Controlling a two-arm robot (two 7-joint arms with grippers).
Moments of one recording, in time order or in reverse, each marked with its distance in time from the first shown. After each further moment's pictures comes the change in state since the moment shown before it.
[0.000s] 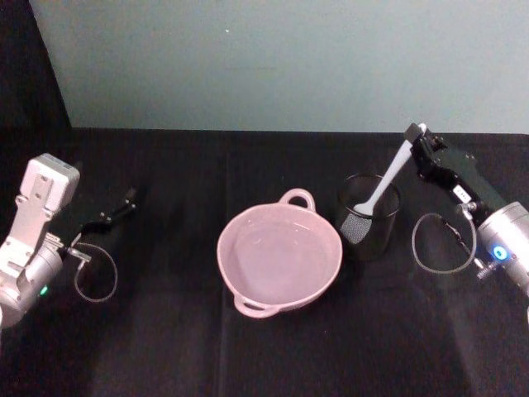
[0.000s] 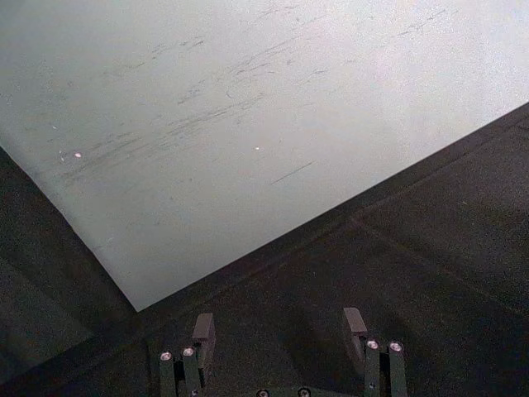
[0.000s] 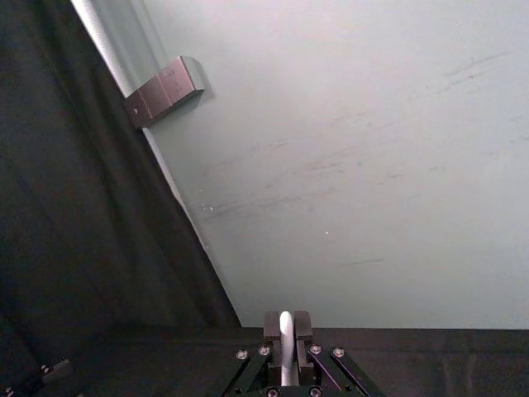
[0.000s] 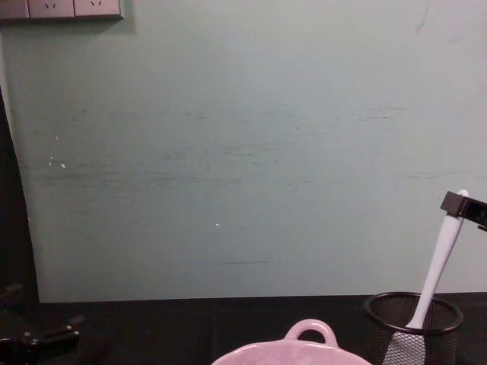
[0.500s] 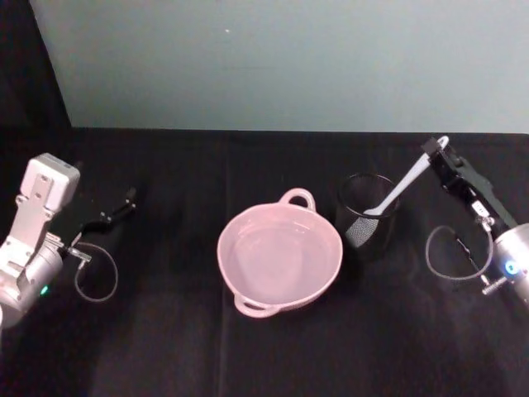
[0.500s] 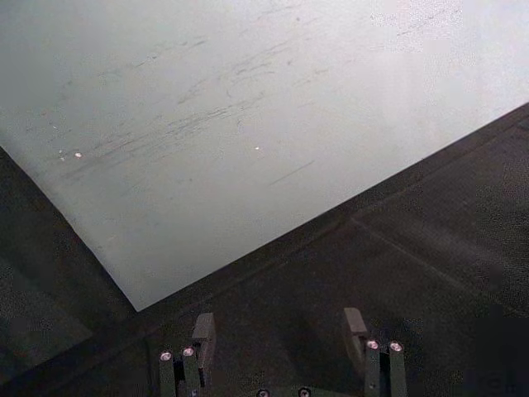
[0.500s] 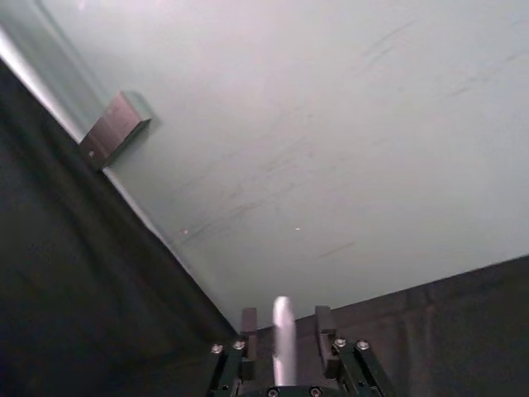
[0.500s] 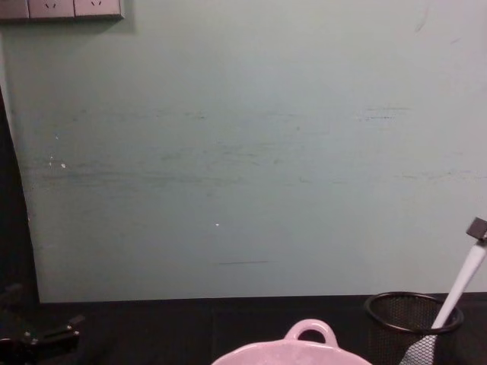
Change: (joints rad) left arm 0.000 0.000 0.000 0.000 0.000 0.000 0.000; right arm -0.008 -0.033 0.042 0.113 0.160 -0.004 0.021
